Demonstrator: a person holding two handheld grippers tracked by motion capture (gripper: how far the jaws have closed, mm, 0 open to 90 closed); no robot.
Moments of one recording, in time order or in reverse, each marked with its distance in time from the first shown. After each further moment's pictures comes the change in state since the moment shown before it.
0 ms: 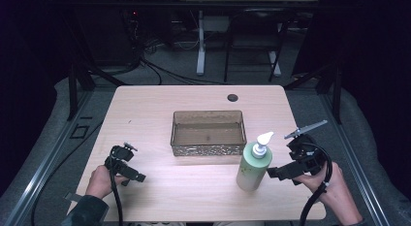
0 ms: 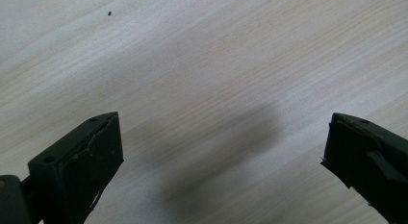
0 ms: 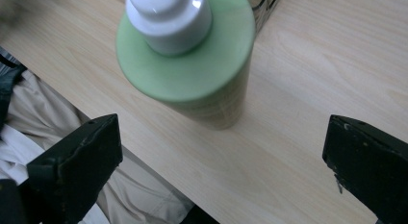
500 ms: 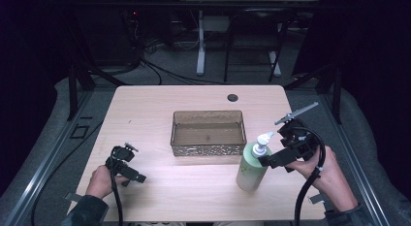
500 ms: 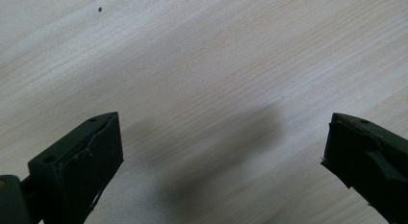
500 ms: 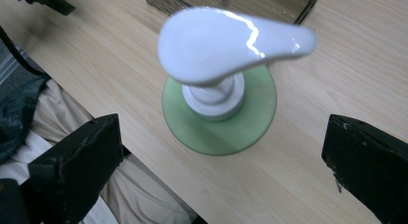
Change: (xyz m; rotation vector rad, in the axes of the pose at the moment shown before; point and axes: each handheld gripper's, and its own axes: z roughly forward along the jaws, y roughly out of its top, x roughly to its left) left arm -0.001 0.000 0.002 0.014 -0.009 0.002; right arm 0.018 0.040 -0.015 -0.003 0.025 -0.066
